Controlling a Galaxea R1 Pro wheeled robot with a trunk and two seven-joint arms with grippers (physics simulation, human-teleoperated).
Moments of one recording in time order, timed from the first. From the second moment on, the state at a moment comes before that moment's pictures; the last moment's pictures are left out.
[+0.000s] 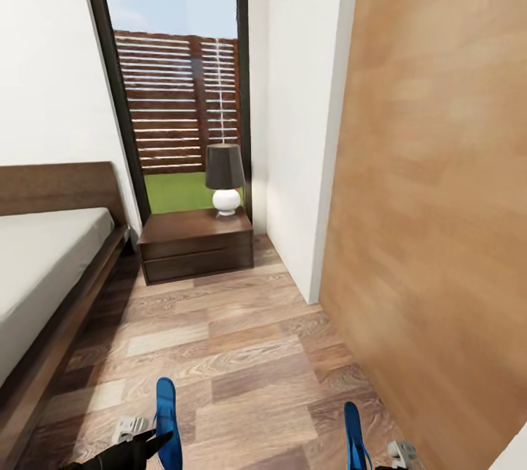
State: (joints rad) left arm -0.38 0.07 0.97 -0.51 -0.64 0.03 -1.14; right arm -0.48 -0.24 -0.03 -0.04 -0.13 0.04 0.84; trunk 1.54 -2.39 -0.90
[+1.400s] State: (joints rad) left arm -0.38 0.07 0.97 -0.51 -0.64 0.03 -1.14; right arm -0.48 -0.24 -0.03 -0.04 -0.13 0.04 0.84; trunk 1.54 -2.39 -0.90
